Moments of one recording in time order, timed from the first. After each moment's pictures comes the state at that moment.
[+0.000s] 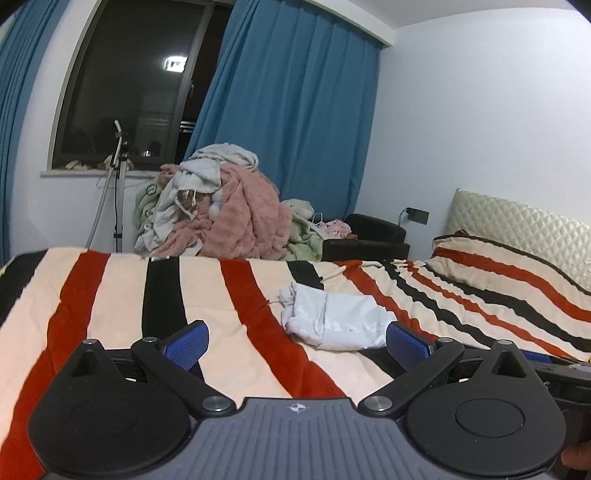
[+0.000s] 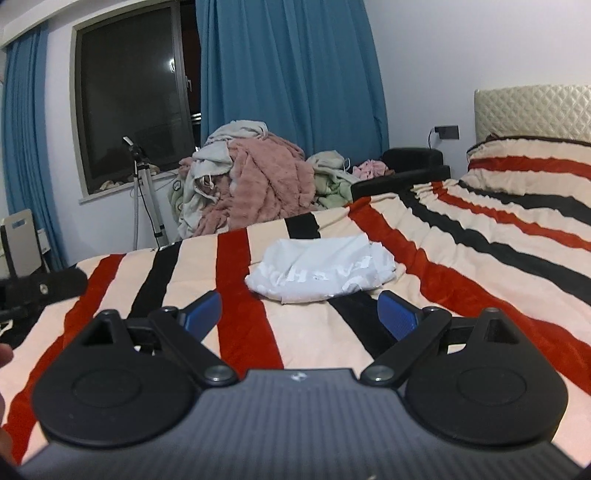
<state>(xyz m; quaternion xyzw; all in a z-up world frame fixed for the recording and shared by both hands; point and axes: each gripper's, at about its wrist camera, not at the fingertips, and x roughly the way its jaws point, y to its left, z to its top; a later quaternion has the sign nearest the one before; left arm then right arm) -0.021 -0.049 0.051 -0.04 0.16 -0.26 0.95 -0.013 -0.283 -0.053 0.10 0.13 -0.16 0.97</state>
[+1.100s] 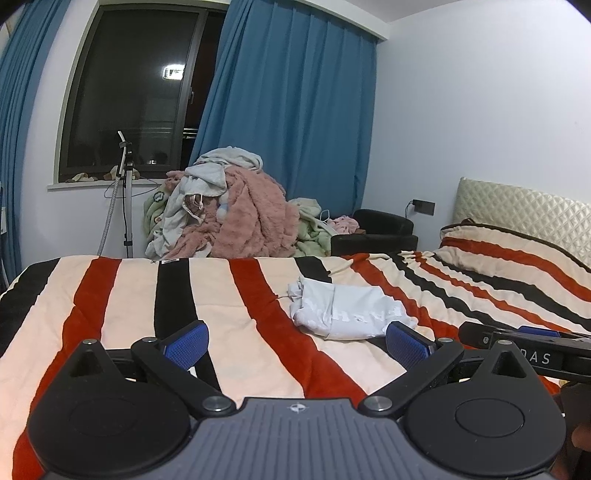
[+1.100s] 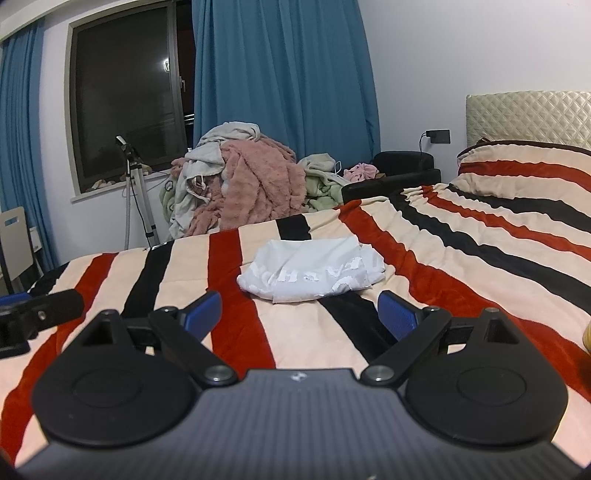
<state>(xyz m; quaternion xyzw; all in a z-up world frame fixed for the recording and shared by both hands) -0.042 -0.059 0.046 0.00 0.15 -0.24 0.96 -0.022 -0.275 -0.051 0.10 0.13 -0.18 0.97</state>
